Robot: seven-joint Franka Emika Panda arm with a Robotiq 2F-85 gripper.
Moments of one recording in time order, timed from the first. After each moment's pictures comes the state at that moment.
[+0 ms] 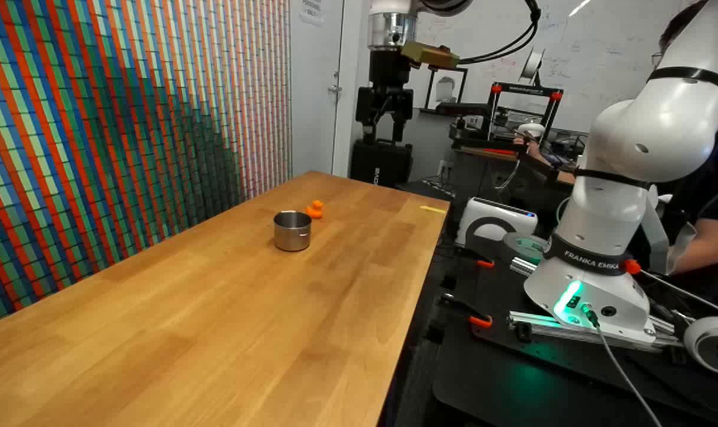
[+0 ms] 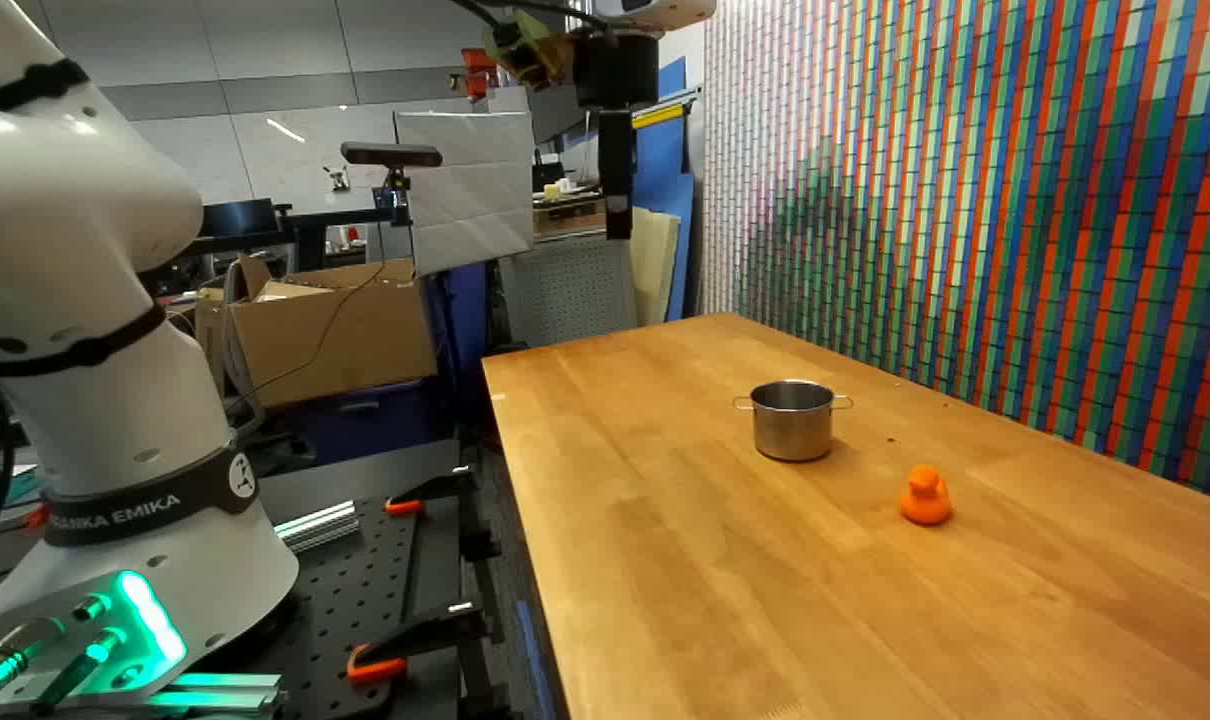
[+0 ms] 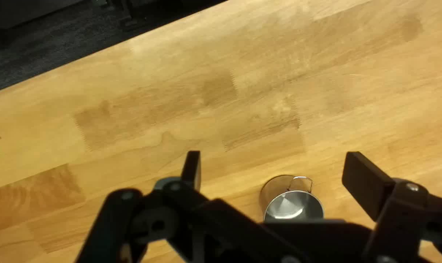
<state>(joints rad) 0.01 -0.33 0.11 -2.44 0.05 2.05 0.37</state>
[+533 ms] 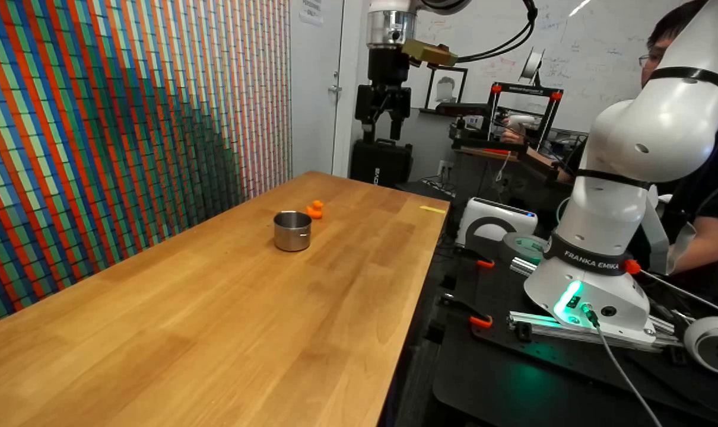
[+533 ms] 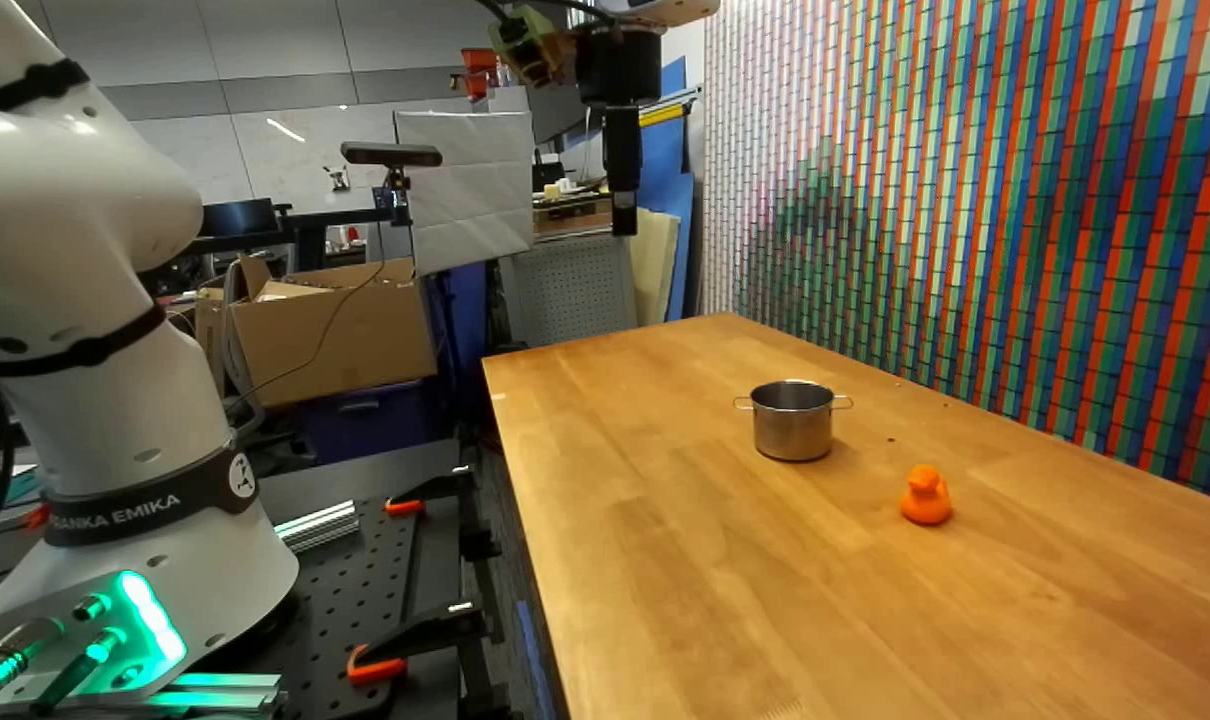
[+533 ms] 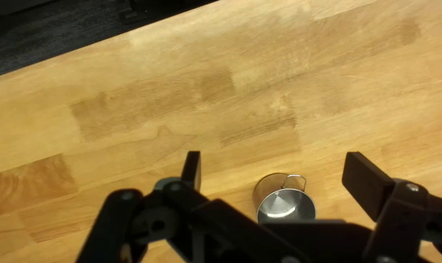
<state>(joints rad) 0.01 -0.33 0.11 -2.43 0.05 2.05 0.32</state>
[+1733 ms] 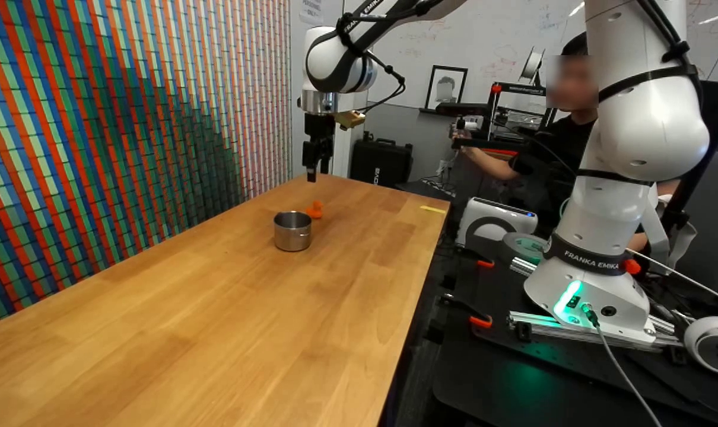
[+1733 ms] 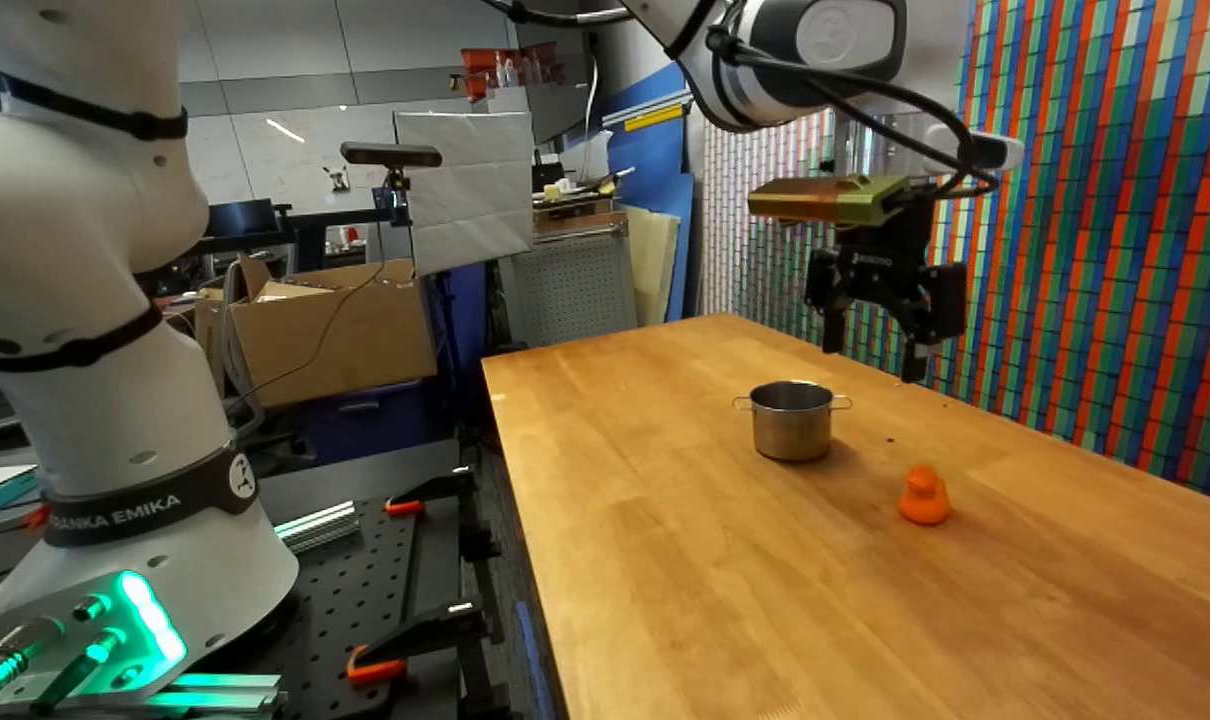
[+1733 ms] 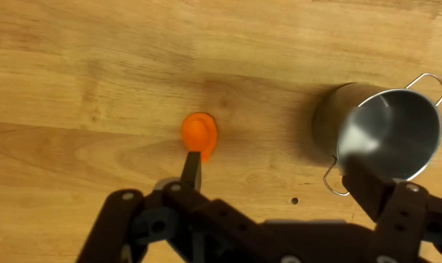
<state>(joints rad) -0.03 0.42 -0.03 -1.90 0.03 2.28 -0.27</state>
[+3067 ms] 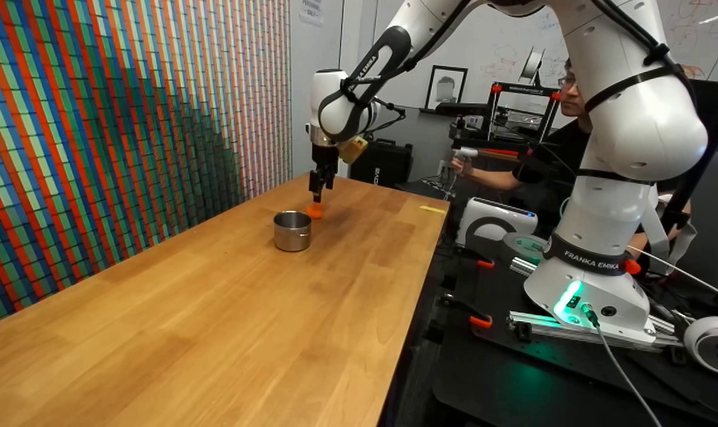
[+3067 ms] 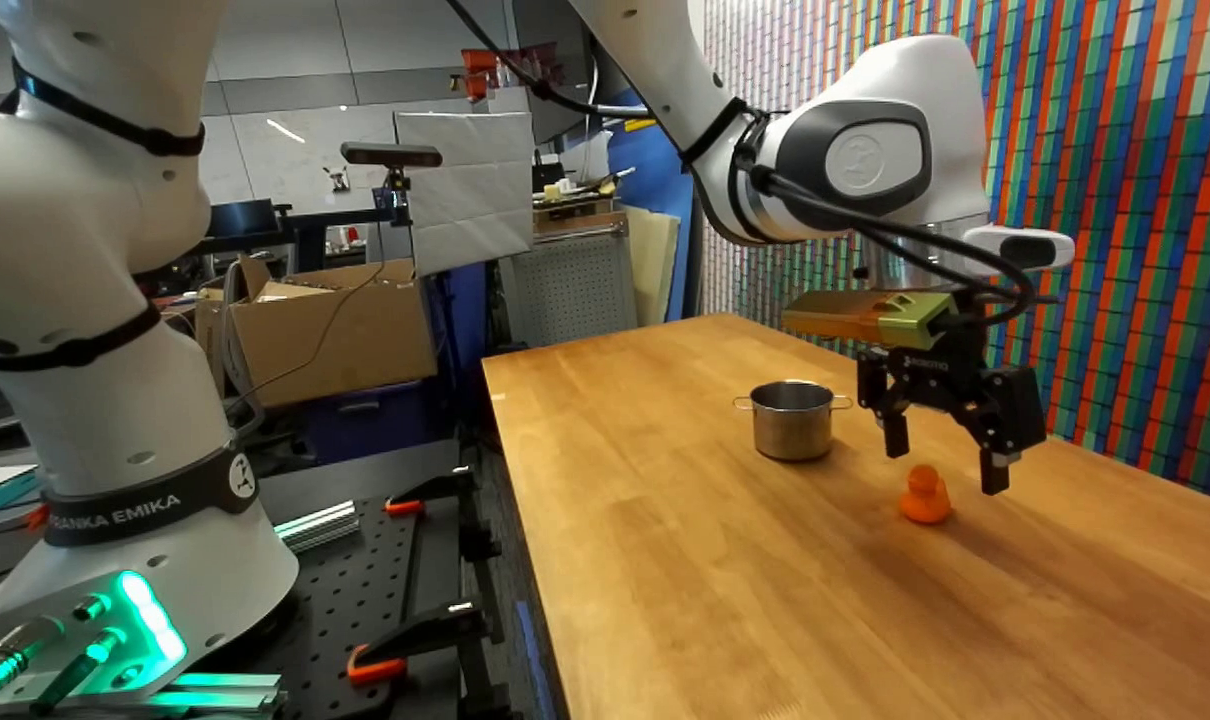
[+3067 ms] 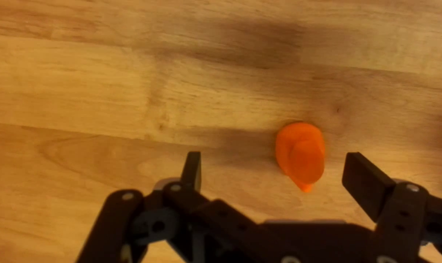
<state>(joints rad) -0.05 0.58 -0.08 -1.92 -0.14 2.58 -0.16</state>
